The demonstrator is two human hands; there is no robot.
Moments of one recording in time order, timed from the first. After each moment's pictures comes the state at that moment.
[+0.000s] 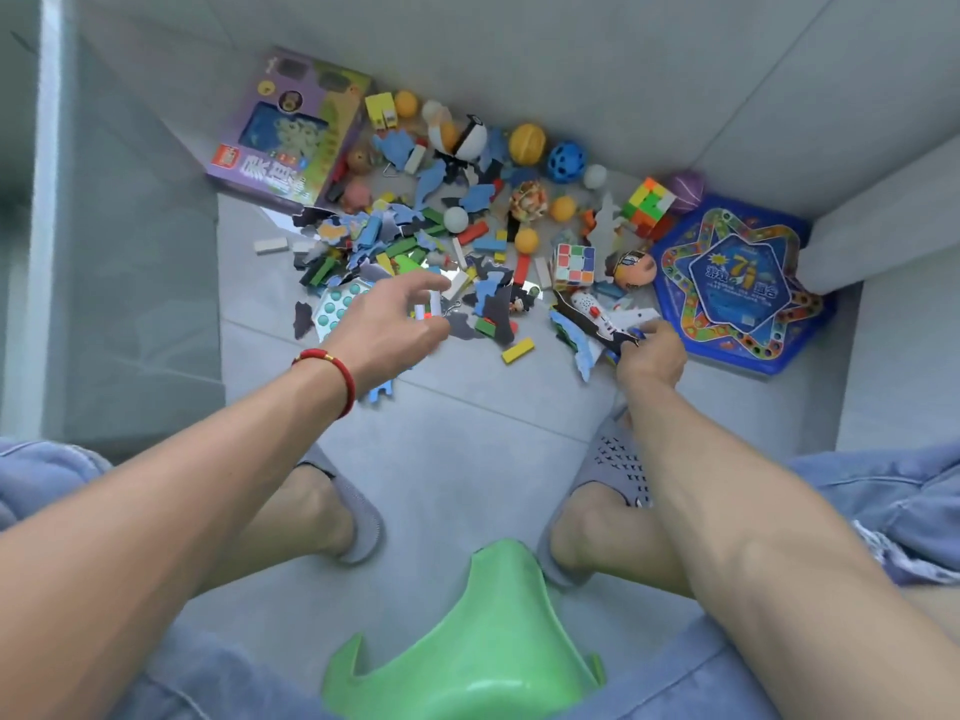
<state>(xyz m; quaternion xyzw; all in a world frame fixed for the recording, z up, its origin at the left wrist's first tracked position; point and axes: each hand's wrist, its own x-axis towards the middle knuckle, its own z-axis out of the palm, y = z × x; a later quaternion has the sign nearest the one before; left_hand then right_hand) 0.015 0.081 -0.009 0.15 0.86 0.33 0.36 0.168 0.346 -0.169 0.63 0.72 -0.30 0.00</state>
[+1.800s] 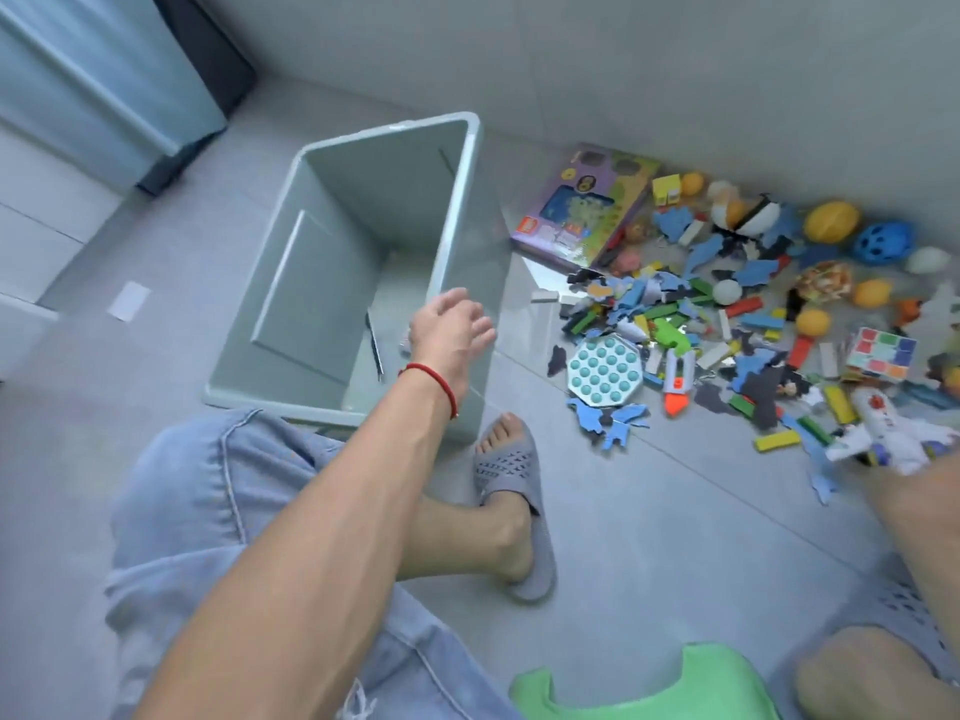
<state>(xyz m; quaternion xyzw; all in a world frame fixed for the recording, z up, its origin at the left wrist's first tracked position) -0.044 -0.066 0.043 -0.27 0.69 0.67 0.08 0.183 0.350 -0.181 0.54 0.76 -0.34 0.07</state>
